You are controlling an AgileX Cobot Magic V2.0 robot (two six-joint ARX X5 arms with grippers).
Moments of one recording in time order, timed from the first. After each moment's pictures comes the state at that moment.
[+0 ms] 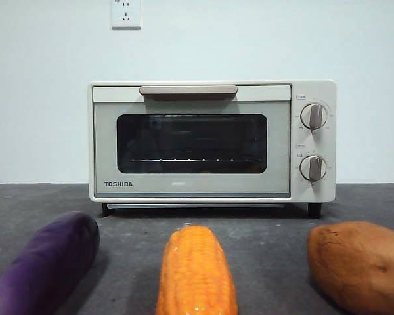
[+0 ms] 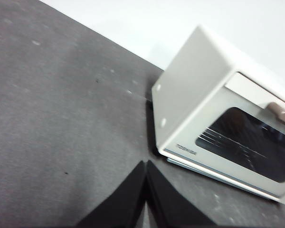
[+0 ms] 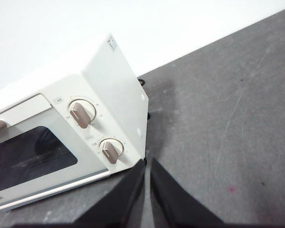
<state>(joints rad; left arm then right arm) -0.03 0.12 0.19 -0.23 0.14 -0.52 -0.02 0.05 0.21 -0.28 -0.16 0.50</state>
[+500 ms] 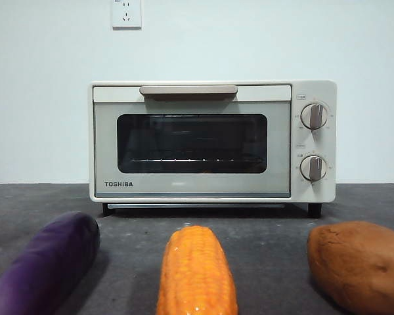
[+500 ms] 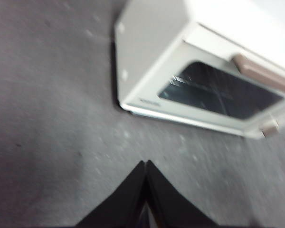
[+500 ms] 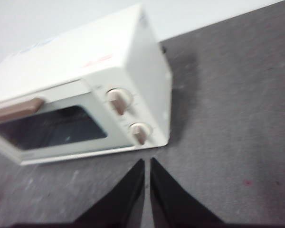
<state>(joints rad) -0.03 0.57 0.55 -0.44 0.38 -0.39 -0.02 0.39 0.60 -0.52 -0.30 0.35</state>
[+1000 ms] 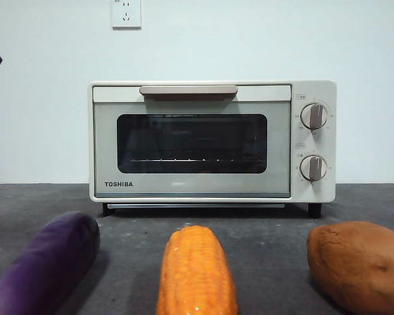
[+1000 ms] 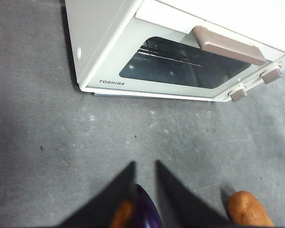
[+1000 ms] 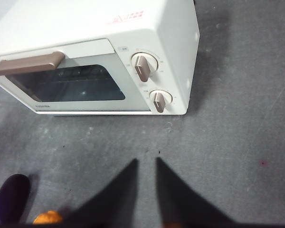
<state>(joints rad) -0.03 0.79 0.74 -0.55 0.55 -0.27 -0.02 0.57 0.76 -0.70 -0.42 0.21</state>
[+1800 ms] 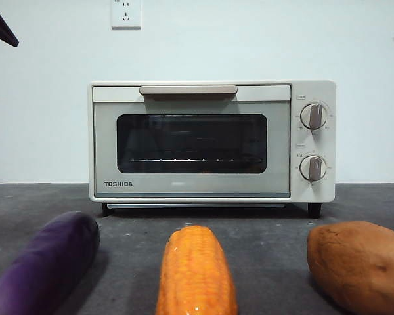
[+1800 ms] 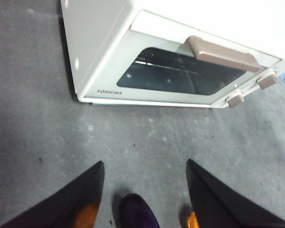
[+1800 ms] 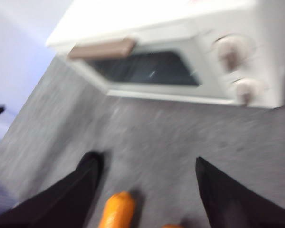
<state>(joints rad) -0.03 0.79 0.74 -0.51 0.55 -0.27 0.15 0.79 0.83 -0.61 -0.60 0.31</state>
